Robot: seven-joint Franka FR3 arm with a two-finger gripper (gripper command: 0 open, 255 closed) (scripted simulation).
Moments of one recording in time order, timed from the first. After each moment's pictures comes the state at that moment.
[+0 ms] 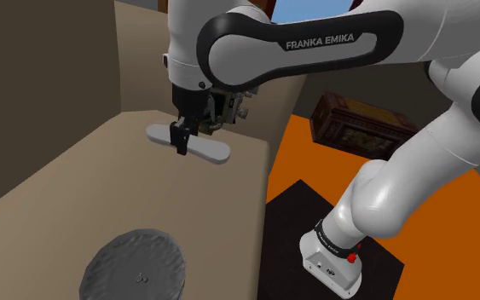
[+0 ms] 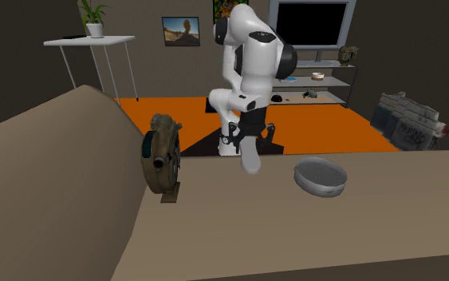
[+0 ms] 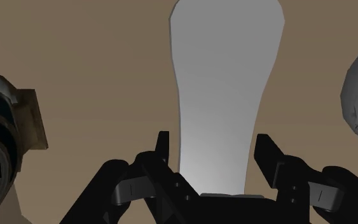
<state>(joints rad) 0.27 -0.15 0.41 -2.06 0.02 1.90 0.06</state>
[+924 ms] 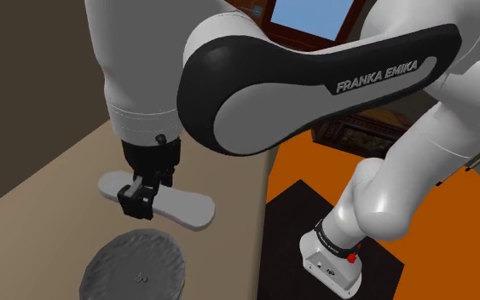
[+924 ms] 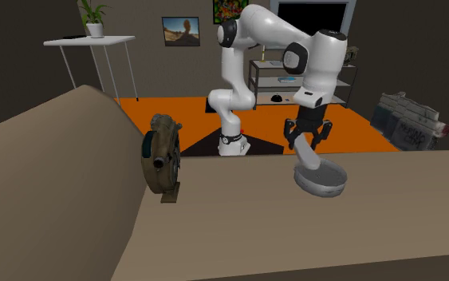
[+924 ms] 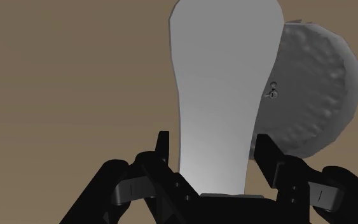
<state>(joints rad) 0.41 -0.05 0.61 -1.94 0.00 1.87 0.41</state>
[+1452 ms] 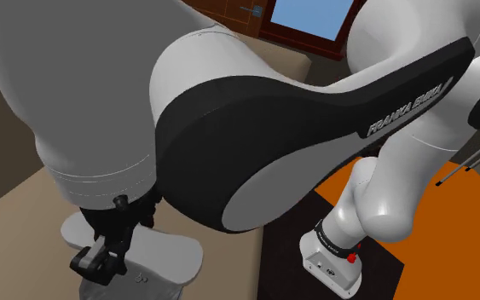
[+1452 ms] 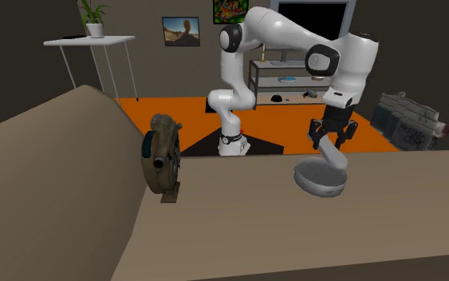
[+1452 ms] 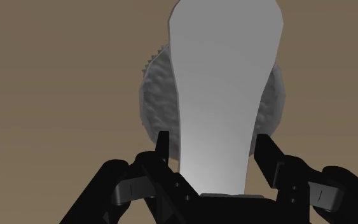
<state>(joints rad) 0.50 0.09 0.70 -1.82 -0.08 1.85 0.62</state>
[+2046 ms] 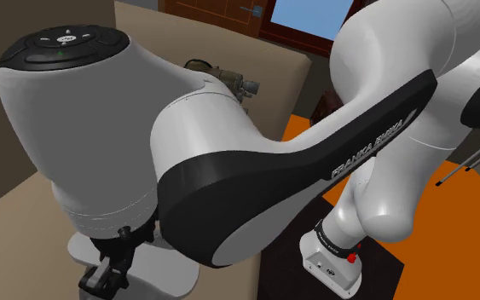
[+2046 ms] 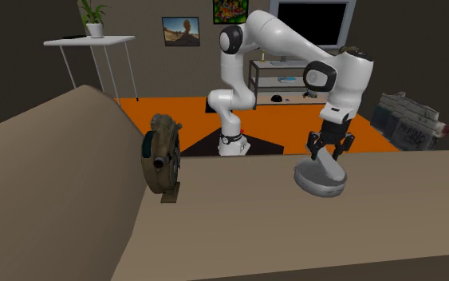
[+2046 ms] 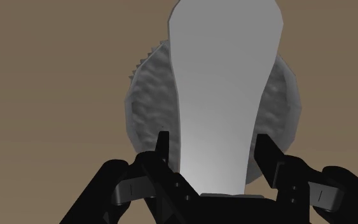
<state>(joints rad) 0.51 0.12 0.70 -1.90 -0.11 1.96 0.64</state>
